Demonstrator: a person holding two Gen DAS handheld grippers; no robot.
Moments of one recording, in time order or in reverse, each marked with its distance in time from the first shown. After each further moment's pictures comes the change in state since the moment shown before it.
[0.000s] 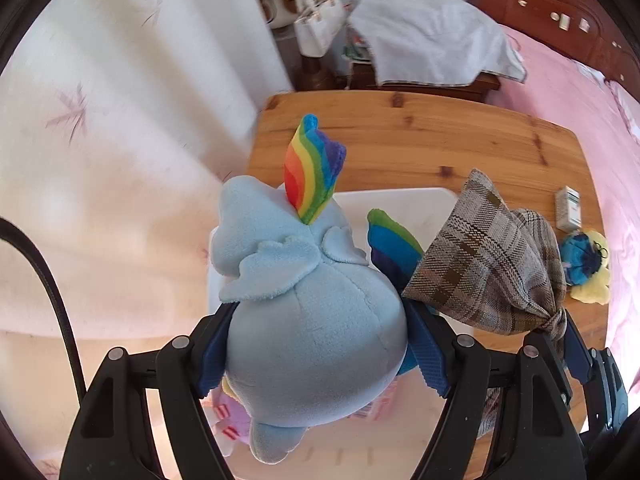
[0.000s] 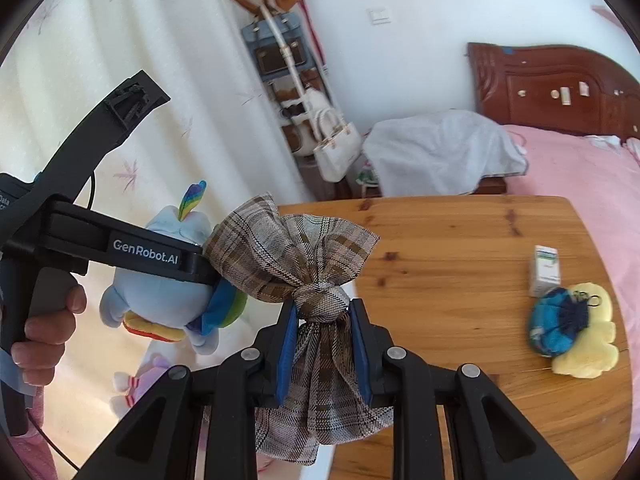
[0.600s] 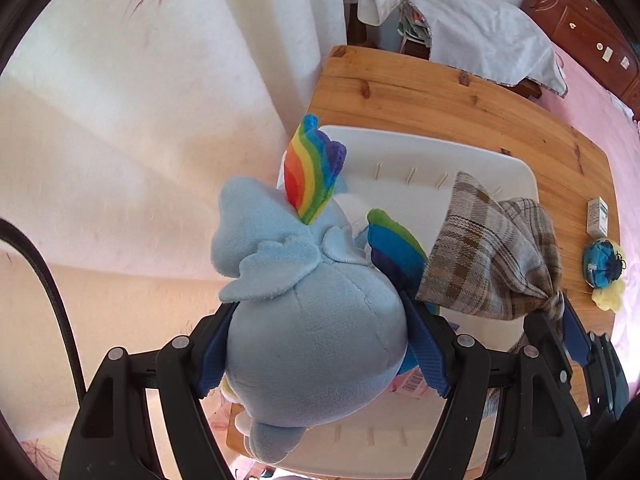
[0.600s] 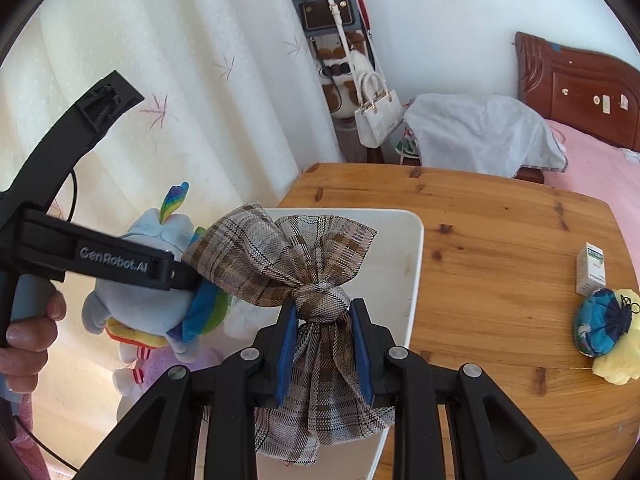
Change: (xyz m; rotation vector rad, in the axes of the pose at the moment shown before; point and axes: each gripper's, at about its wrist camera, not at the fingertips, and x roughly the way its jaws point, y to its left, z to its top) left arm 0.022 0.066 -0.043 -0.092 0.084 -0.015; right arm 0.034 0.044 -0.018 -0.097 0.118 0.038
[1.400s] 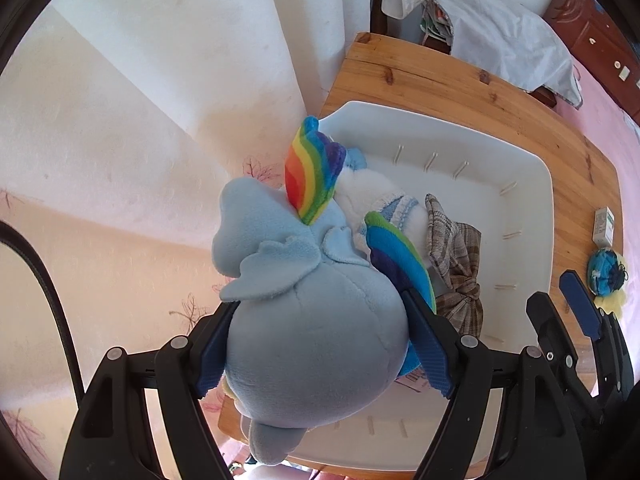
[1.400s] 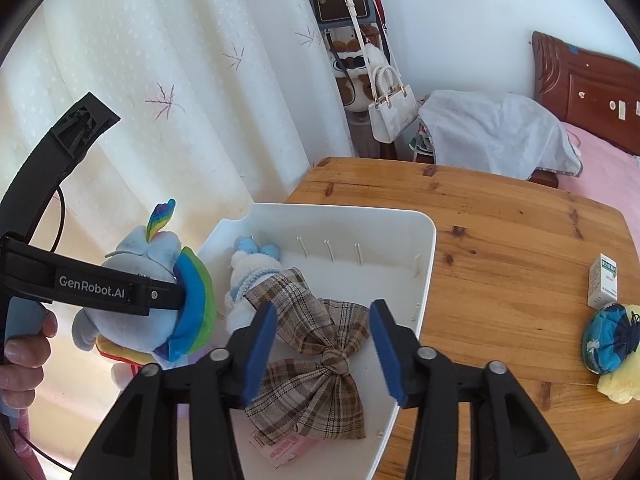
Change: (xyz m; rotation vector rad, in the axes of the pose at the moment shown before) left arm 0.004 0.010 -0.017 0.020 0.016 0.008; right arm 0.005 -0.009 0.007 -0.034 0.017 0.046
